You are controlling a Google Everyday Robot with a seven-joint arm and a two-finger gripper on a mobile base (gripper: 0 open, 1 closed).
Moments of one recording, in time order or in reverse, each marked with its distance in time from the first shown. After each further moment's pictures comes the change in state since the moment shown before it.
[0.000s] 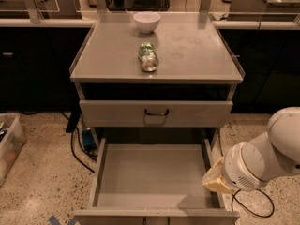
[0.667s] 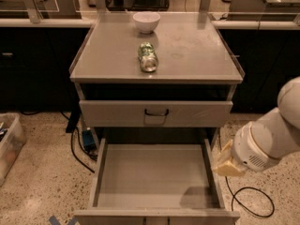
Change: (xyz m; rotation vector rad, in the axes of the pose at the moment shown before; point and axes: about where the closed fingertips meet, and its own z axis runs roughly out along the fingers) arm -0.009 -0.027 -0.040 0.002 0.047 -0.030
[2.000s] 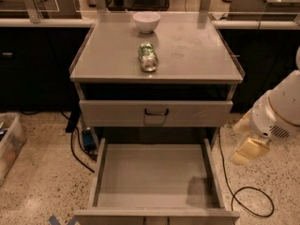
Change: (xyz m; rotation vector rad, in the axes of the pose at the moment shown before) arm 0.000 -0.035 -0.071 0.090 0.119 -0.031
